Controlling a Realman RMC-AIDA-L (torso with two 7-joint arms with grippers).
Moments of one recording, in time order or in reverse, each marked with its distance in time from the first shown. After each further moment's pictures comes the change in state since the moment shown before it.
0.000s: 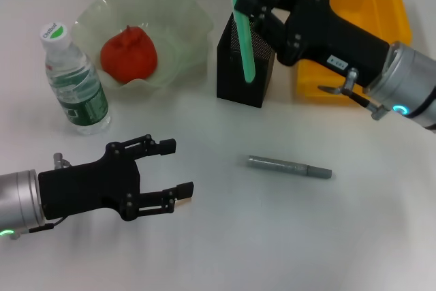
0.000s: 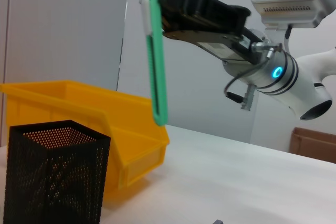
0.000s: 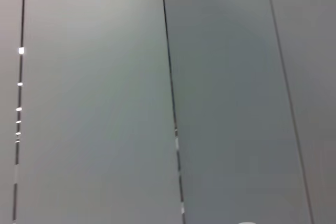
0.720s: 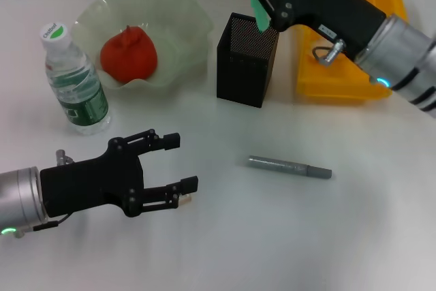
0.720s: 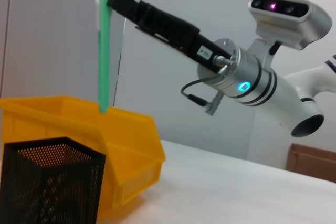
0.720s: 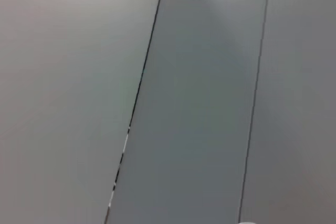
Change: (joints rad) left arm -0.004 -0.002 0.000 -0.015 -0.030 0.024 -0.003; right arm 0.076 0.000 0.014 0.081 0.137 0.084 -0.376
